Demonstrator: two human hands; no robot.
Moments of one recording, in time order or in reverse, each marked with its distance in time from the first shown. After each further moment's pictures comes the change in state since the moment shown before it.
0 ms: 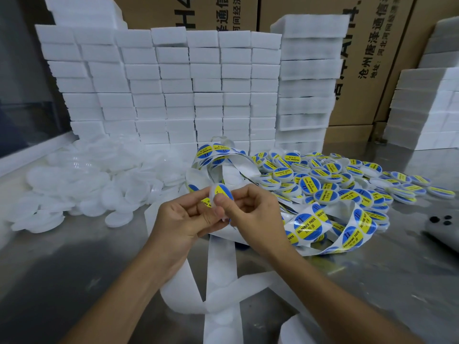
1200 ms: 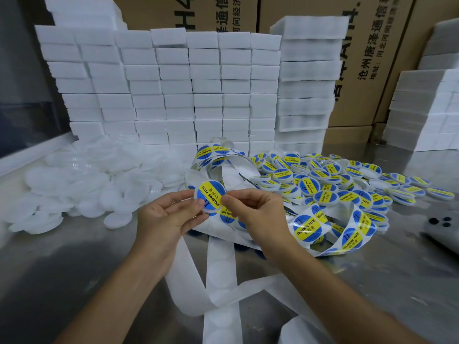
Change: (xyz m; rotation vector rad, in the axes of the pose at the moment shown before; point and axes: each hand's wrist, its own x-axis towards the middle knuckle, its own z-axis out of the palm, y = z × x) left_hand 0.012 -0.007 -0.020 -0.026 0.316 -0.027; right_hand 0.007 -0.005 -0.008 0.181 -0.047 0.147
